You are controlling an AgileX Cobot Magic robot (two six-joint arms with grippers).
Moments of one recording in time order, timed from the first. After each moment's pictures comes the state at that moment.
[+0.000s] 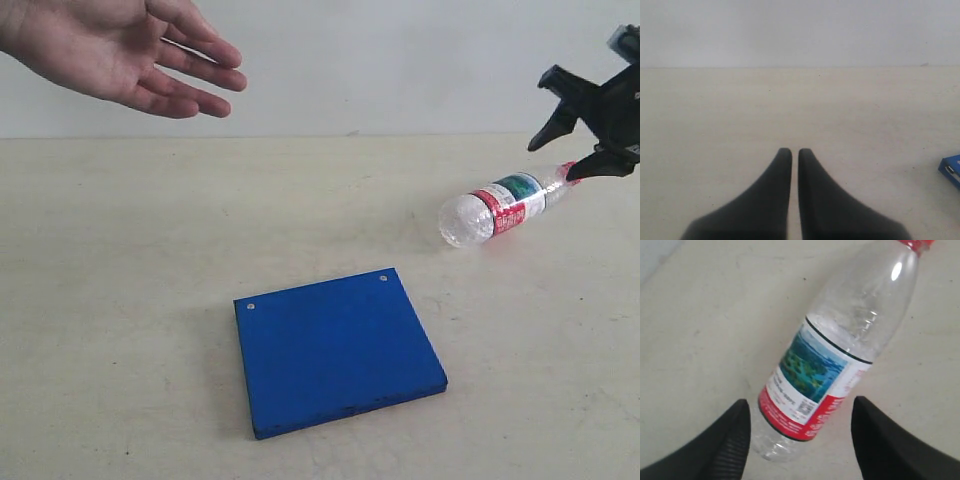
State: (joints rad) left arm 0.01 0.00 0.00 -0.09 0.30 0.11; right arm -0.16 1.98 -1.48 0.68 0.80 -0.10
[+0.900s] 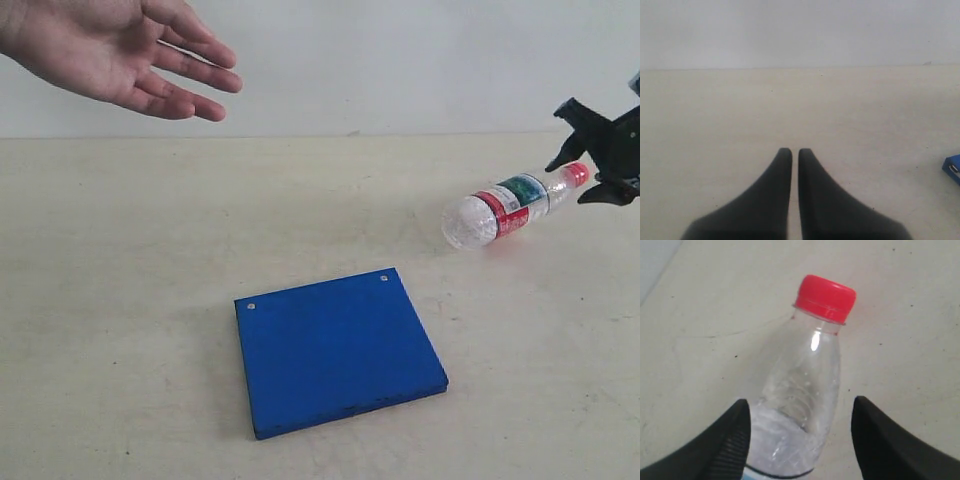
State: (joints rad) left arm 0.01 0.00 0.00 -0.07 0.30 0.11; right arm -0.20 2.15 -1.48 0.73 0.56 -0.05
